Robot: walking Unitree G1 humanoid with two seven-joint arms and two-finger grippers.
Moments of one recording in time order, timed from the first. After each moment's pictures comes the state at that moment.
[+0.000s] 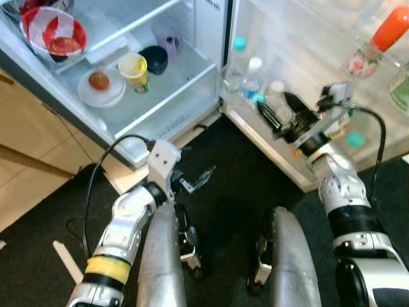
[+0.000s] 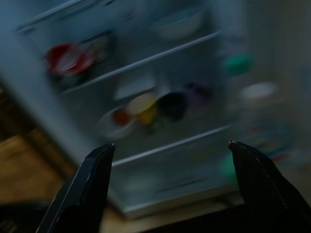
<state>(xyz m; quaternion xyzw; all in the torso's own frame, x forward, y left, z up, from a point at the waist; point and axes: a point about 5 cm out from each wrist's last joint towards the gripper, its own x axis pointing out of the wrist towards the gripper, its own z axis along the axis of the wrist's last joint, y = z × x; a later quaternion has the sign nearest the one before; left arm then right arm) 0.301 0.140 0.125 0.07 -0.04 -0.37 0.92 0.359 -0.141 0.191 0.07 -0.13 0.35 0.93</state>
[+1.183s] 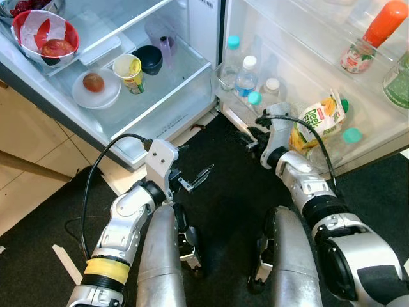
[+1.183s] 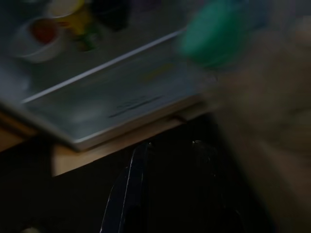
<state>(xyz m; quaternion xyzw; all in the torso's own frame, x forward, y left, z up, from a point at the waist) 0.300 0.144 0.131 0.07 -0.05 -0.36 0.93 0.392 -0.130 0.155 0.01 0.02 0.20 0.98</state>
